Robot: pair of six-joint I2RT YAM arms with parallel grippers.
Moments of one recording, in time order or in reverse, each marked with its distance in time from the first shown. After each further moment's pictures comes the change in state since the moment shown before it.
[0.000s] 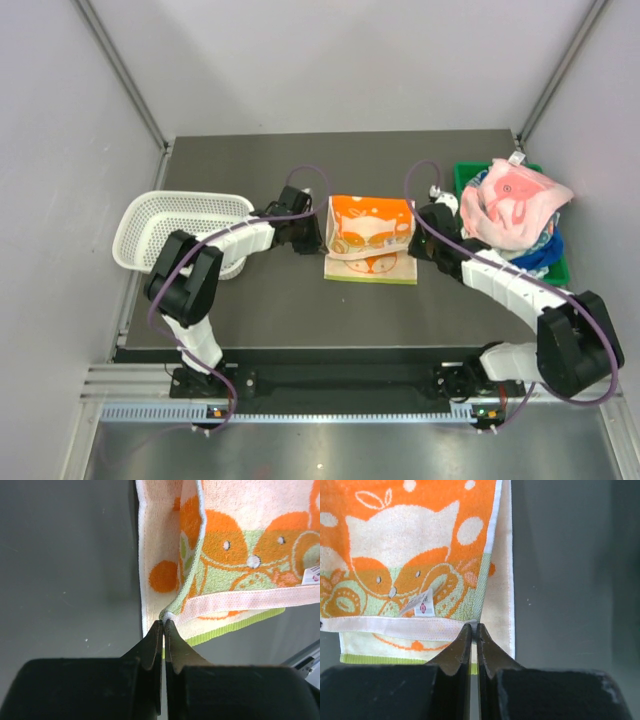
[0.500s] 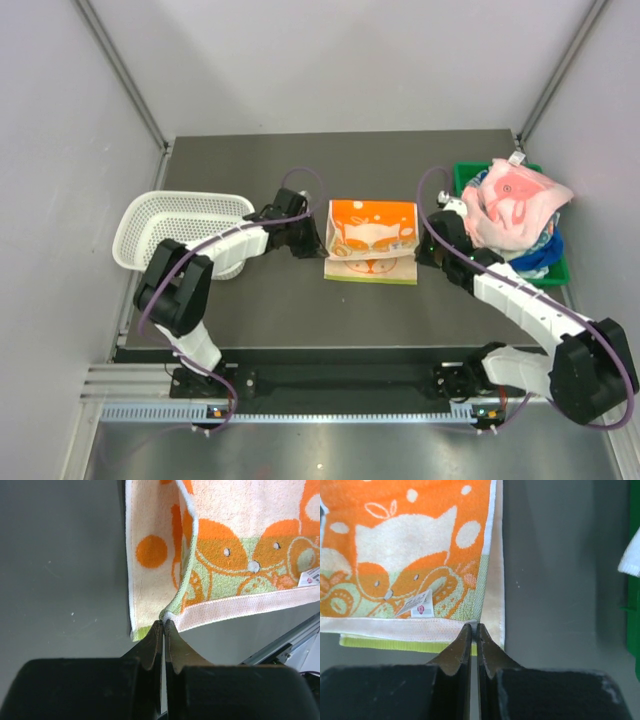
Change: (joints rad) left arm 0.000 -0.077 -0.045 -0.018 0.048 -0.058; right arm 0.000 -0.157 -0.042 -0.074 0.005 -0.008
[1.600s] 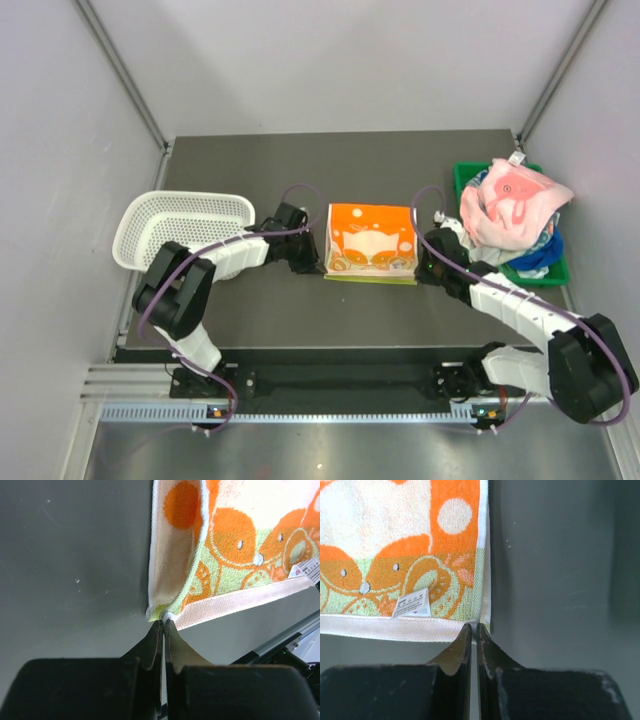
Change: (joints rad) left arm -0.020 -0.019 -0.117 0.023 0.022 -0.042; right arm 0.011 0.001 -0.150 0.036 -0.037 0.018
